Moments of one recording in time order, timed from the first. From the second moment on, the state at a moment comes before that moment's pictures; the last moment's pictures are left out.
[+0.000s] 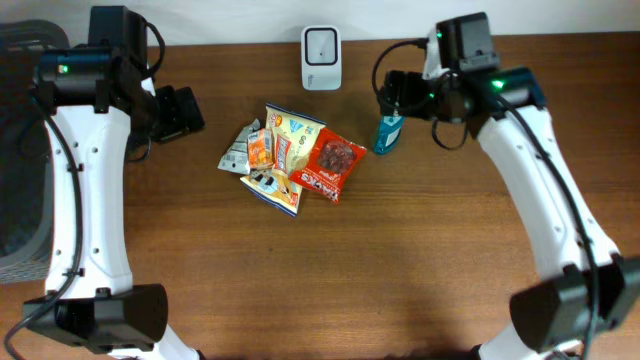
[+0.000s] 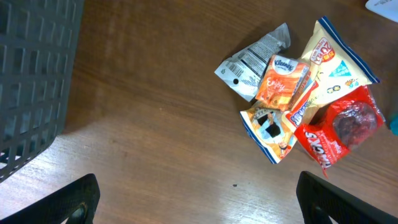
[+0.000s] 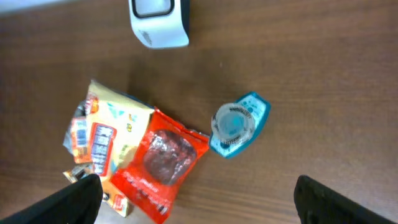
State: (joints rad) left arm 0.00 1.82 2.14 -1.60 -0.05 -0.36; right arm 0.22 1.79 1.77 -0.93 -0.16 0.29
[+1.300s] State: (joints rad) left arm 0.00 1.82 2.14 -1.60 -0.05 -0.36; right arm 0.24 1.99 1.83 -1.23 0.08 0.14
